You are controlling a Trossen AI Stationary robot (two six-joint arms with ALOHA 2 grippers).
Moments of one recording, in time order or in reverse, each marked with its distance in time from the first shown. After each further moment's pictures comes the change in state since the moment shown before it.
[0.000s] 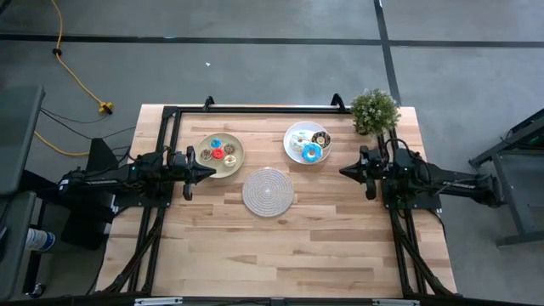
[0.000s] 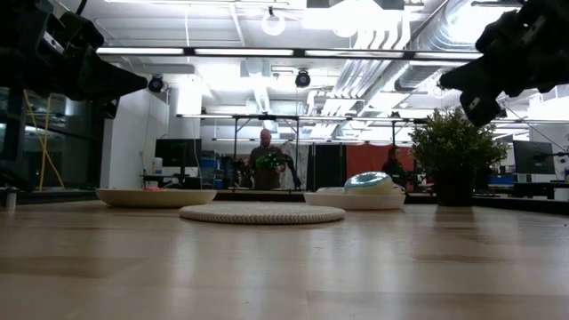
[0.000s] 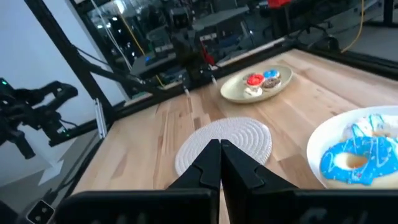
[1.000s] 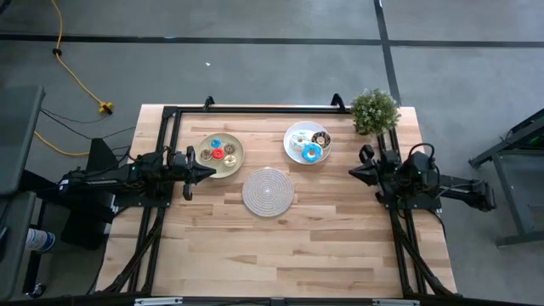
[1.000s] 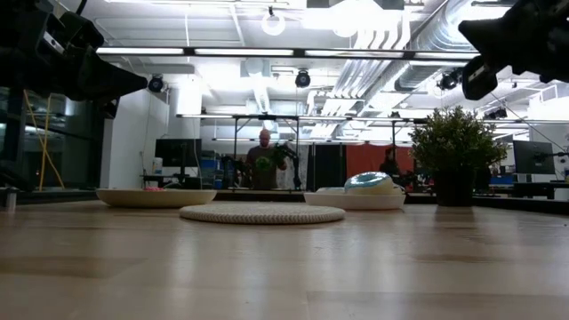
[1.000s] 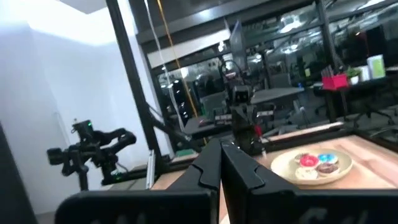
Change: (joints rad) left arm 0.000 0.000 0.000 0.000 0.000 0.000; right arm 0.000 -0.198 -0.117 0.315 -0.130 -0.014
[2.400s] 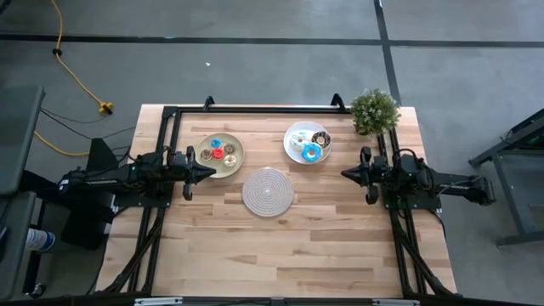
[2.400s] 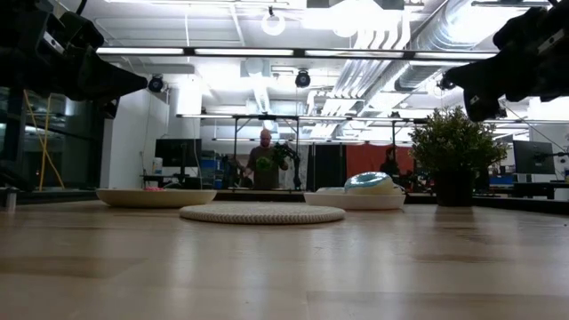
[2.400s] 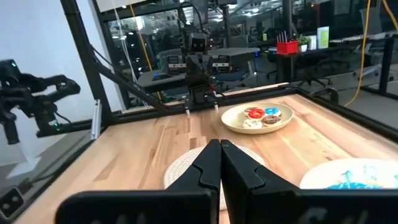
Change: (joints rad) left arm 0.000 0.000 0.000 0.000 0.000 0.000; right arm 0.082 0.002 -0.001 -0.261 0.204 -0.167
